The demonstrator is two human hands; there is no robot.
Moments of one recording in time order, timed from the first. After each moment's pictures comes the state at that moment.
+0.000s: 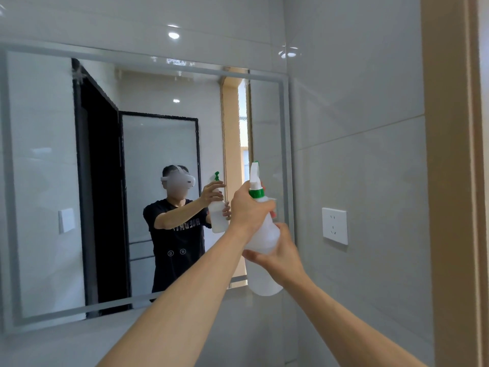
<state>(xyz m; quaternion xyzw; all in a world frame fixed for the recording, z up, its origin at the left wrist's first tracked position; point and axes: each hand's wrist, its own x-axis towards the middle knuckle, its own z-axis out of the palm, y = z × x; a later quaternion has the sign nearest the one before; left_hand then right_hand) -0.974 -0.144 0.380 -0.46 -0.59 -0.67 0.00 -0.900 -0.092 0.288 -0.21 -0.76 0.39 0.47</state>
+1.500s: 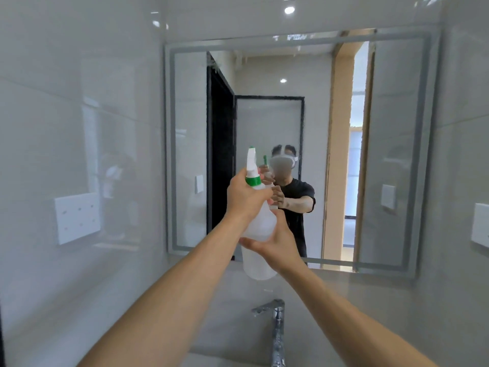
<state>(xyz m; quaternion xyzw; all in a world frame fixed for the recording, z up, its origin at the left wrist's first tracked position) -1.064 -0.327 0.353 -0.31 -0.64 -0.69 0.16 -1.021 -0.238 0.268 0.04 -0.79 0.50 0.35</state>
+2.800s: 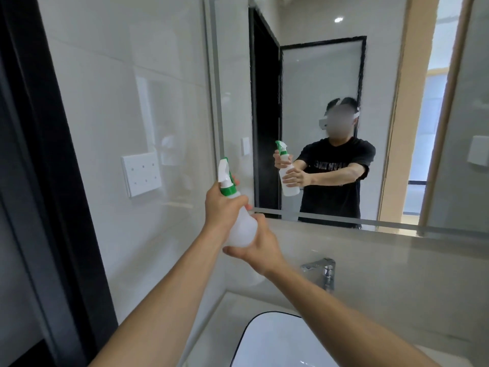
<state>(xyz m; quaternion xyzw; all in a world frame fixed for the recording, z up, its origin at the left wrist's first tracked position) -1.093 -0.450 0.252 -0.13 -0.64 -0.74 0.16 -1.053 -0.350 0.181 0.08 -0.81 0.54 0.19</state>
